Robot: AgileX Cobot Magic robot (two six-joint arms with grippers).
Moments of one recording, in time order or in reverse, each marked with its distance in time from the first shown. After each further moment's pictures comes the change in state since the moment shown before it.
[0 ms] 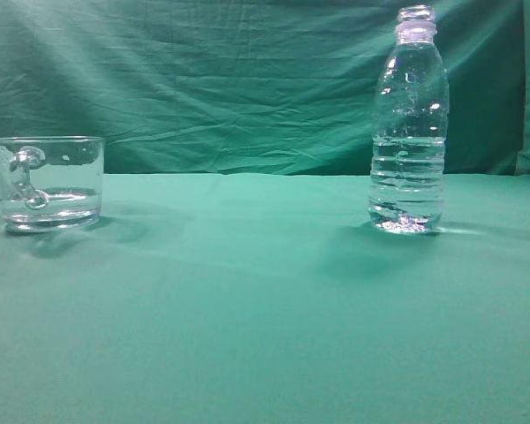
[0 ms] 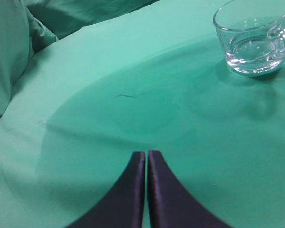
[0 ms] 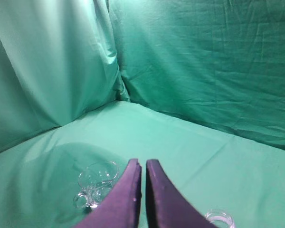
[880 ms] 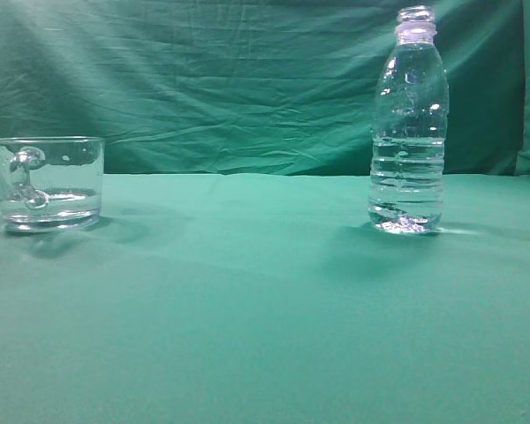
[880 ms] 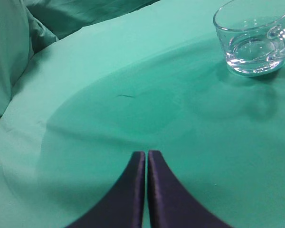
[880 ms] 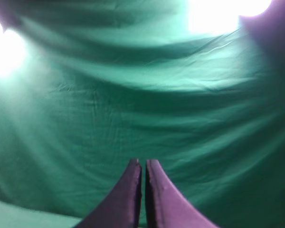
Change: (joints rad) left arm 0.000 0.000 0.000 0.000 0.000 0.000; right arm 0.089 -0.425 0.002 0.224 0.684 -0.041
